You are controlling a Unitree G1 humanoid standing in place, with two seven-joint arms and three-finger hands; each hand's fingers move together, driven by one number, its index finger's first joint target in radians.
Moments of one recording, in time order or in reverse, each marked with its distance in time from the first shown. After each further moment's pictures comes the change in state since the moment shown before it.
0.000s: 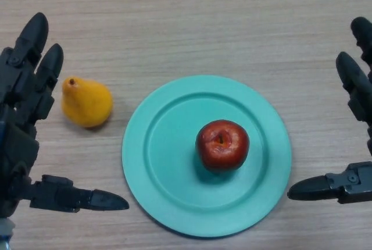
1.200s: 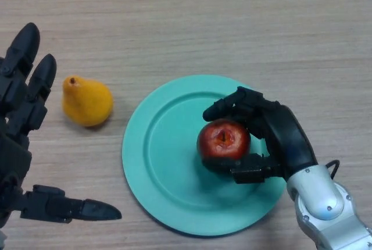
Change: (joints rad) left arm 0.052 0.000 0.035 -0.034 -0.040 0.018 -0.013; right arm -0.285 0.003 0.418 0.664 -0.257 -0.138 -0.174
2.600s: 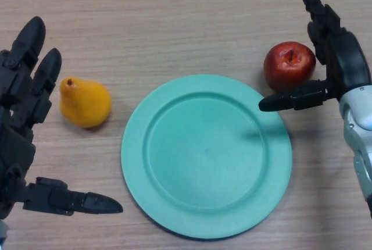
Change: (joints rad) left arm -0.045 0.000 0.006 0.026 0.003 0.028 -0.024; right arm -0.415 -0.060 -0.350 0.614 -0.018 -0.251 0.090
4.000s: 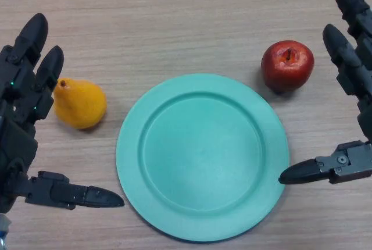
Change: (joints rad) left arm -0.031 0.003 -0.002 -0.002 0.001 0.044 -0.001; right arm 0.565 0.033 -0.044 -1.168 0.235 0.337 0.122
